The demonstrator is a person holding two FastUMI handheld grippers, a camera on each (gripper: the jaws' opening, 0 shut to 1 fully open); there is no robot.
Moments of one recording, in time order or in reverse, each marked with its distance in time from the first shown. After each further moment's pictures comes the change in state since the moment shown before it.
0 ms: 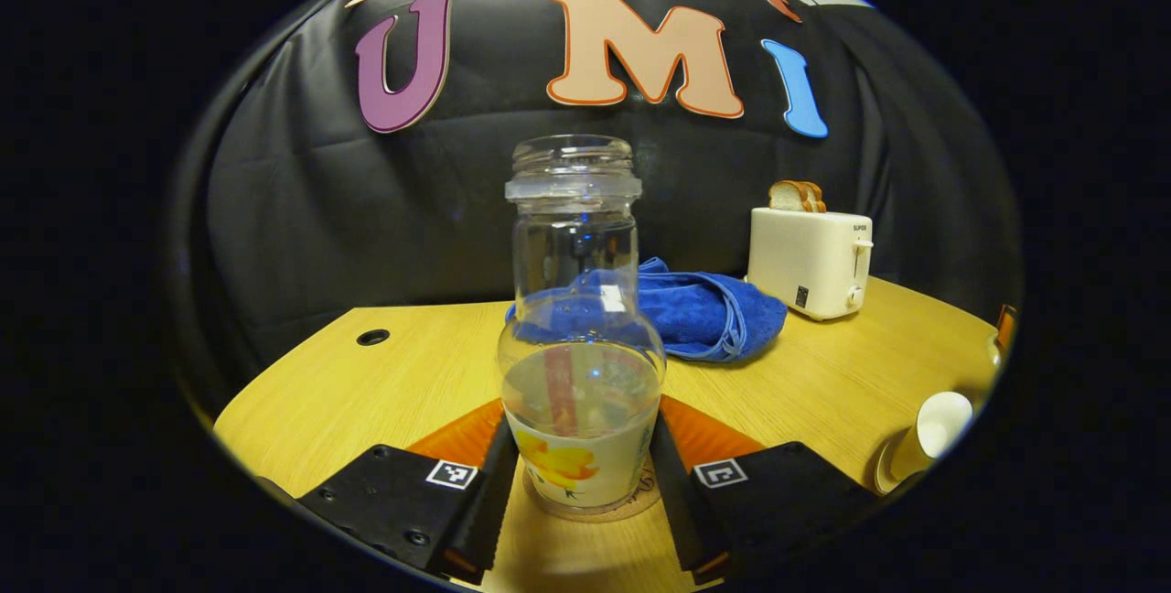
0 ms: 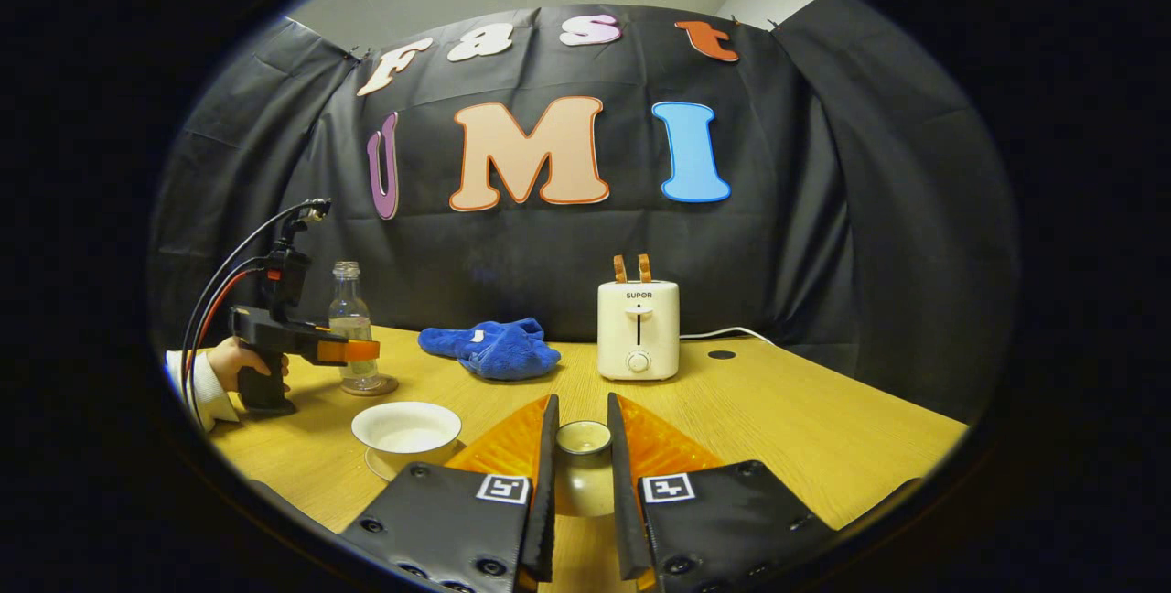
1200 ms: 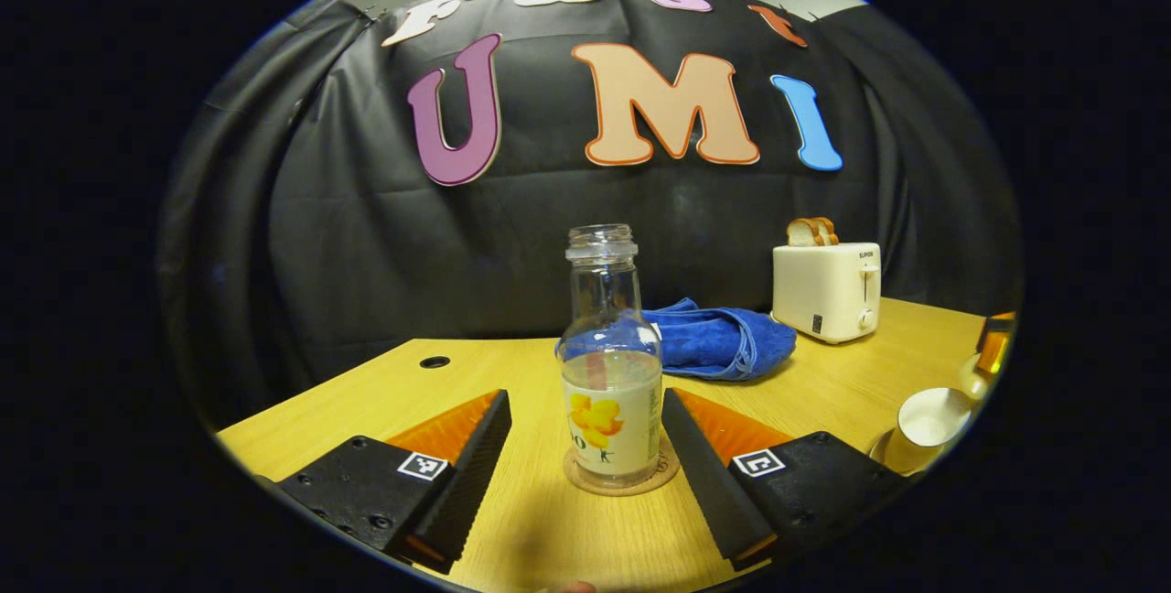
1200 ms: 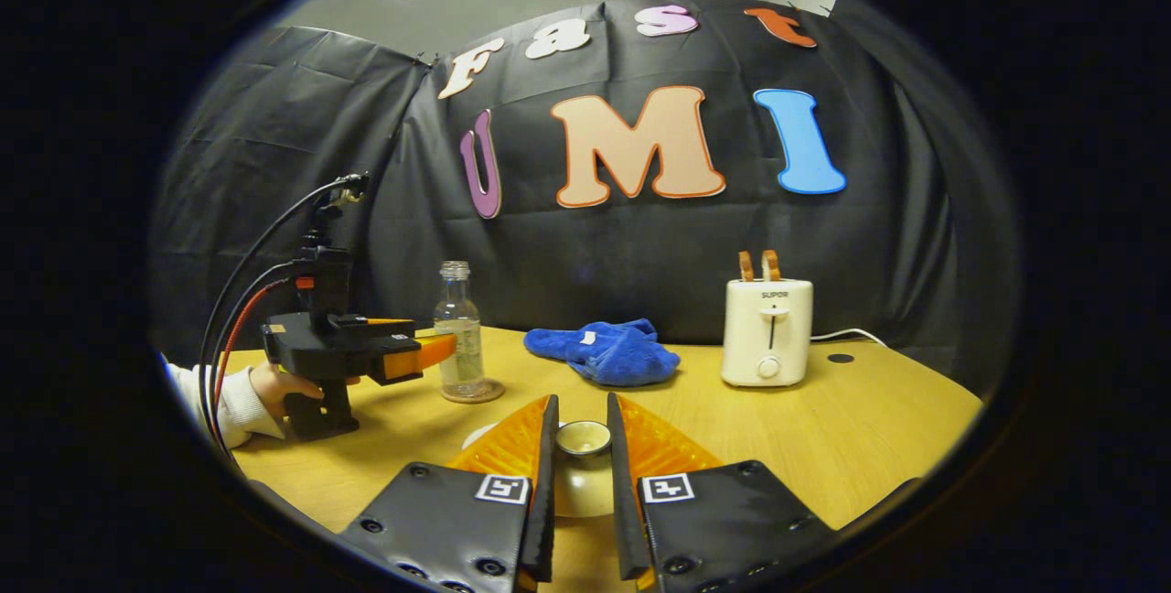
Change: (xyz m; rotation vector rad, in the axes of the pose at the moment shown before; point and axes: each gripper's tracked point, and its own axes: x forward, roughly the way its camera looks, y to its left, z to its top) left arm -0.067 0.017 0.014 0.000 -0.178 0.178; right arm 0.020 0.116 -0.007 0.015 0.020 0.357
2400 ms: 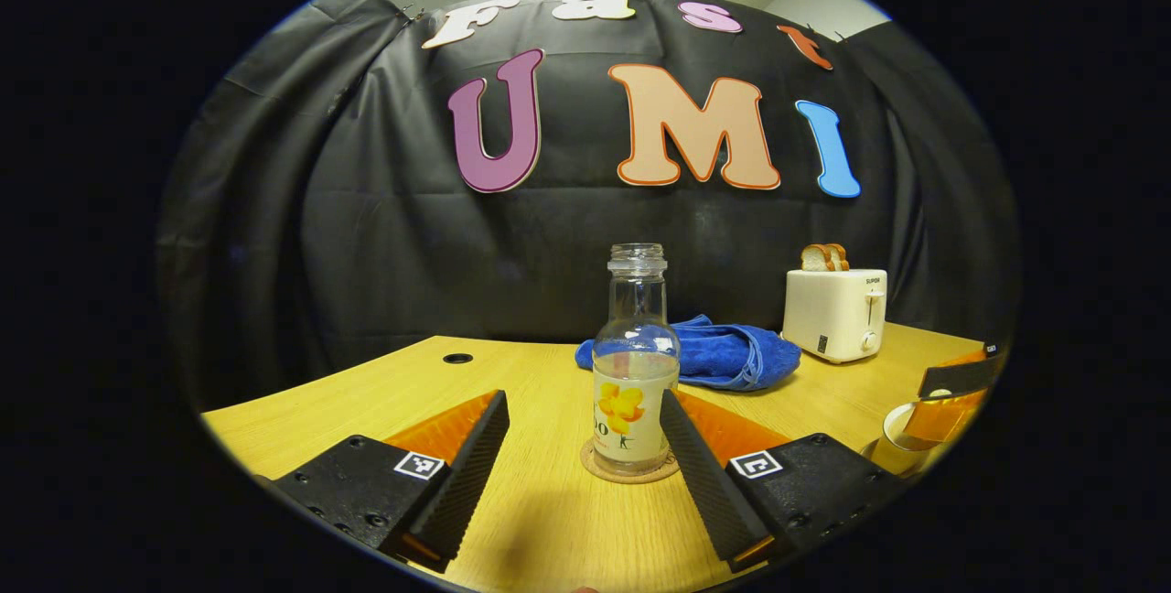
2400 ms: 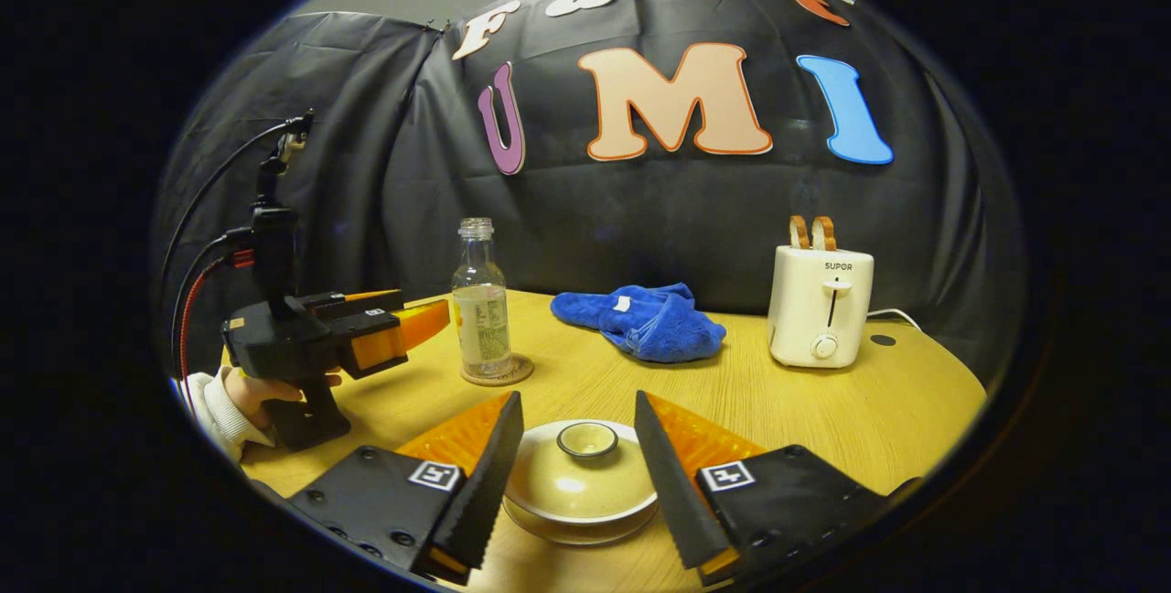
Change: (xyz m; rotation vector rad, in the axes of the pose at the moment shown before) left arm -0.021 0.011 0.006 -0.045 -0.039 0.041; right arm 0.034 0.023 -0.020 -0.002 0.124 0.023
